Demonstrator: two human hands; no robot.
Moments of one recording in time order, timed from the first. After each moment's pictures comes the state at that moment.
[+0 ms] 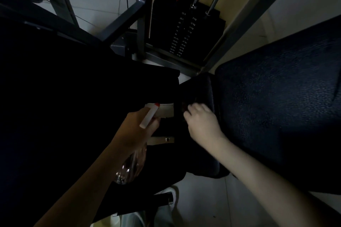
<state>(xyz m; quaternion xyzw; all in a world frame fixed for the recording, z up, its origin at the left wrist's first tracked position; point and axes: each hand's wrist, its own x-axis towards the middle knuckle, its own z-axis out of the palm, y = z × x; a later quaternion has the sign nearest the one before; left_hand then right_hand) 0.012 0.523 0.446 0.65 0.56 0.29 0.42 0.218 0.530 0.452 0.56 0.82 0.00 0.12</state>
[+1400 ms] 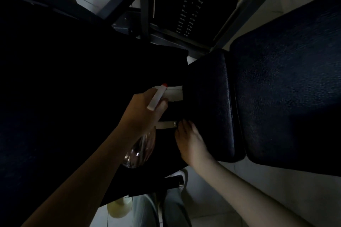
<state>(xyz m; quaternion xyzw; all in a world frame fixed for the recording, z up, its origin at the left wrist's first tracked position) 0.012 0.523 0.450 0.70 0.54 0.30 0.35 0.169 0.441 0.383 0.56 0.80 -0.07 0.20</state>
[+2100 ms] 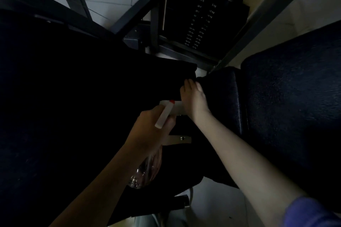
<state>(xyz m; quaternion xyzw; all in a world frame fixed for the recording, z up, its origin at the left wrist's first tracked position) 0.016 0.528 0.450 0.61 0.59 0.31 0.44 0.166 0.604 0.374 0.60 0.78 -0.03 0.14</state>
